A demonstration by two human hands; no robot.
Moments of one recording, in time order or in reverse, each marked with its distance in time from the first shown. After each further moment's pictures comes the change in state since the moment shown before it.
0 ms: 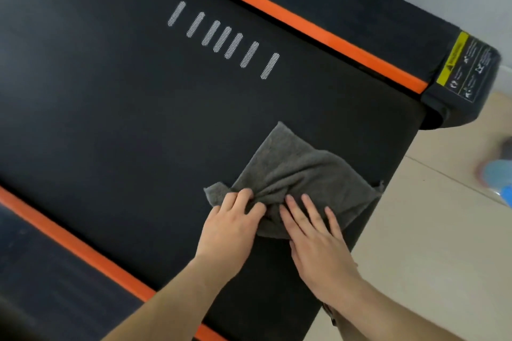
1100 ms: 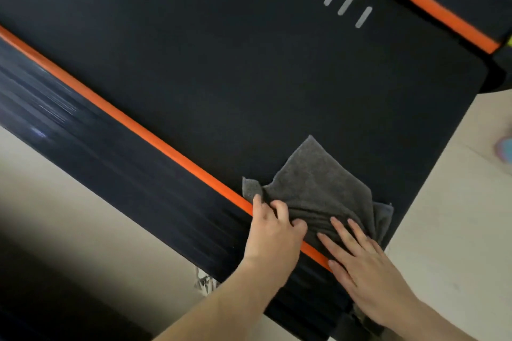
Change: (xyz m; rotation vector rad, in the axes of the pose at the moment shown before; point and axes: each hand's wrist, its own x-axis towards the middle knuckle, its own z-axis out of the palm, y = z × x) left_hand -0.162 -0.069 0.076 0.215 -0.115 0.056; right_hand -0.105 -0.153 0.053 -0.026 -0.373 0.079
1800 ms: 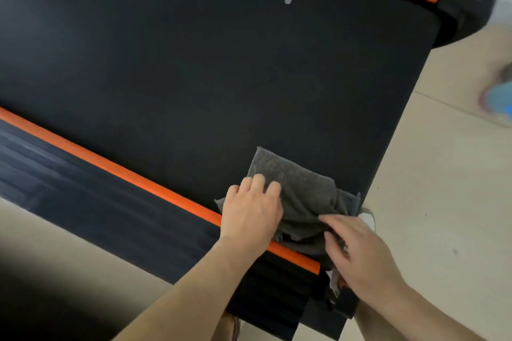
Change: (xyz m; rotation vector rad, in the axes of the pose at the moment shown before) left_hand 0.044 0.034 -0.016 -0.193 0.415 -0.063; right_hand -0.016 0.055 0.021 0.562 0.587 0.041
